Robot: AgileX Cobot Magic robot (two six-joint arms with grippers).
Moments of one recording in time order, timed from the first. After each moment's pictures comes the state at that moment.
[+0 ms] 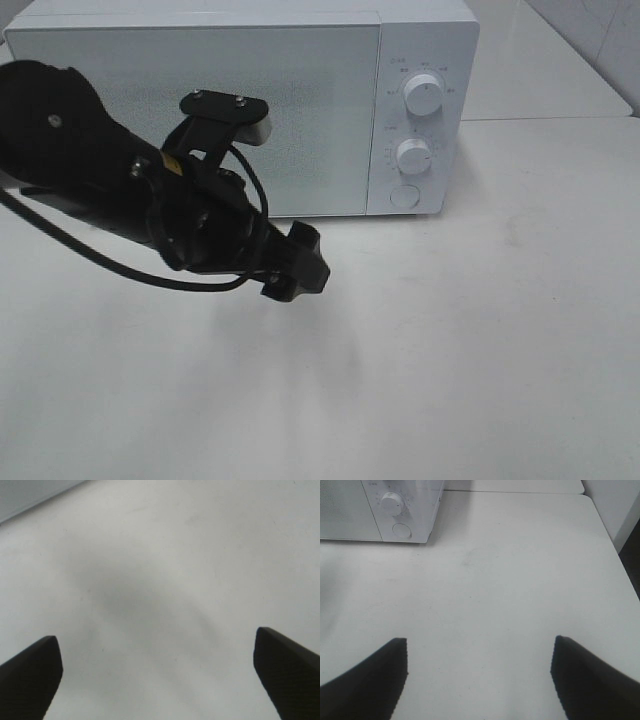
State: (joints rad) left arm -0.72 1.68 -0.94 -0.47 0.30 0.30; right arm 0.10 0.00 -0.50 -0.08 1.00 0.06
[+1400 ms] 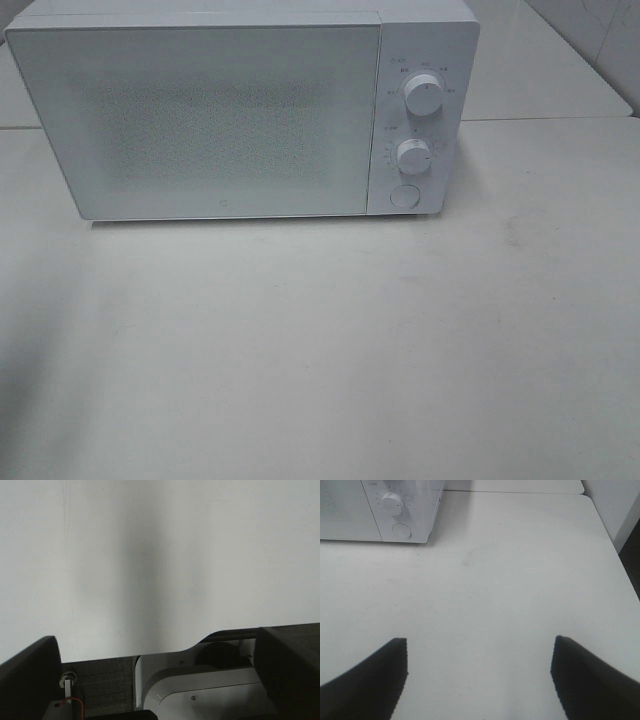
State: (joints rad) left arm 0.09 1.05 -0.81 -0.23 1.16 0.16; right arm 0.10 0.00 -0.50 -0.08 1.00 0.06
